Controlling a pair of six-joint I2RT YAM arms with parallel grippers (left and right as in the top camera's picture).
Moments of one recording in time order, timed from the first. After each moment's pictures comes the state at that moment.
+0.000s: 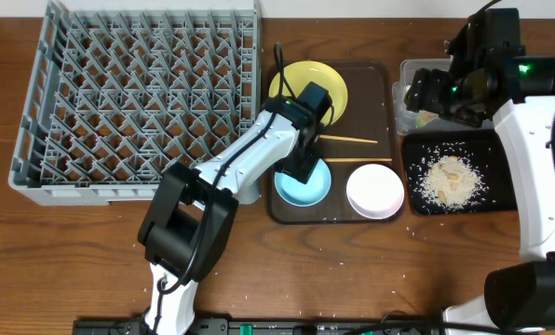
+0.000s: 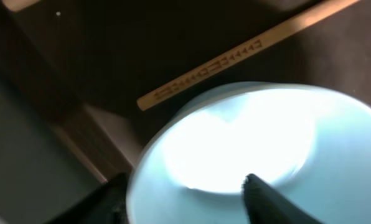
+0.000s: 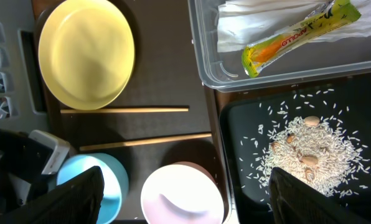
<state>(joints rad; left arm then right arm) -0.60 2.06 1.58 -1.02 0.02 -0.11 0.04 1.70 1.72 -1.17 -0.14 0.30</state>
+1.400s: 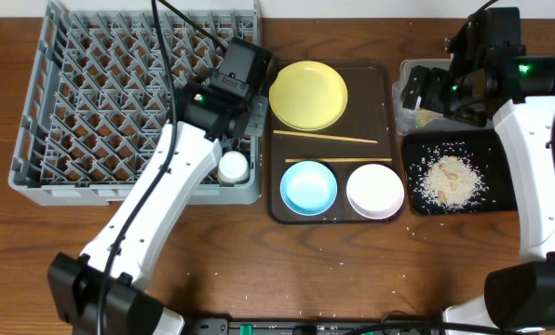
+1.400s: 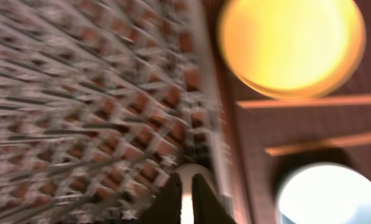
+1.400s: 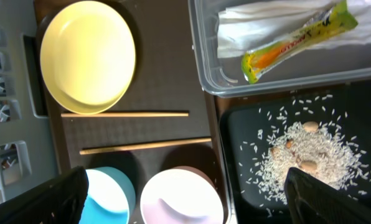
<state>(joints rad) -0.44 1.65 1.58 -0.99 -0.21 -0.18 0.04 1.70 1.72 -1.15 -0.14 0.30</state>
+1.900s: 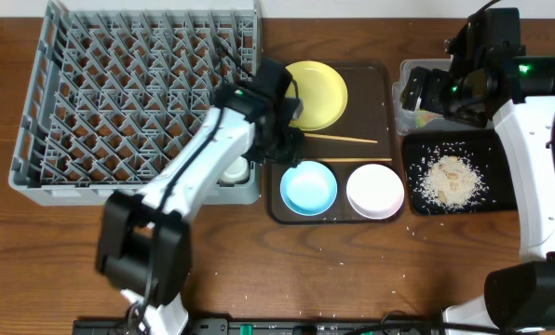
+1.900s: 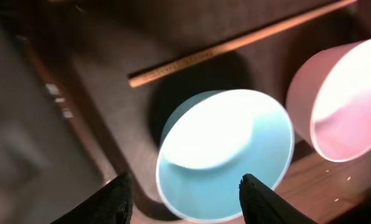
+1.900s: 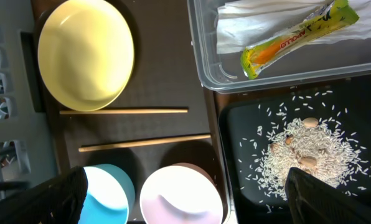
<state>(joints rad) -0.47 1.89 1.51 -1.00 0.30 -0.19 0.04 1.69 1.72 -1.16 -0.14 0.30</state>
